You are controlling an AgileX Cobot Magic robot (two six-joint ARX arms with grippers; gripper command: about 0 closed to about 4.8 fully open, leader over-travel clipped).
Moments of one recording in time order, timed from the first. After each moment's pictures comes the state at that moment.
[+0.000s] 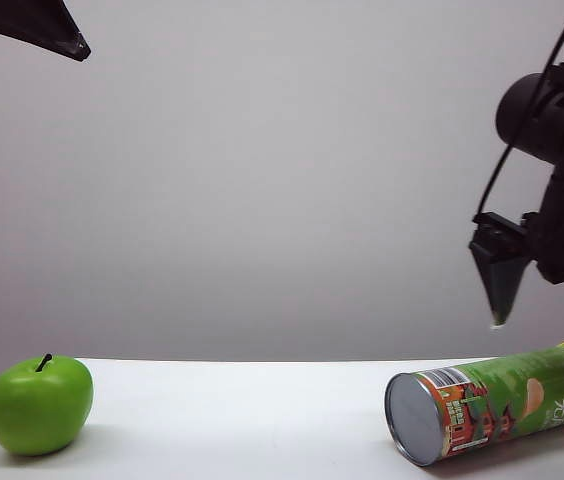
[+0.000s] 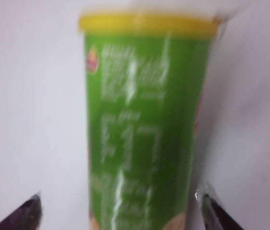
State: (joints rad) left arm -0.16 1.15 1.14 -0.58 0.47 0.21; right arm 0.26 1.63 0.86 -0.27 0.07 1.38
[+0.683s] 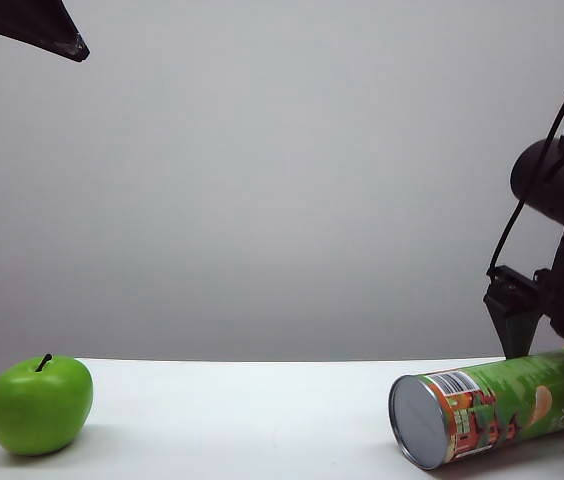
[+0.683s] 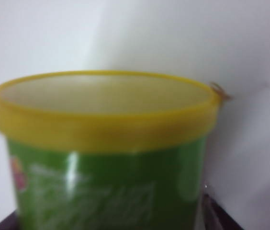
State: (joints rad) left arm -0.16 1.15 1.14 -0.57 0.44 0.21; right arm 0.19 1.81 0.86 -0.14 0.04 1.32
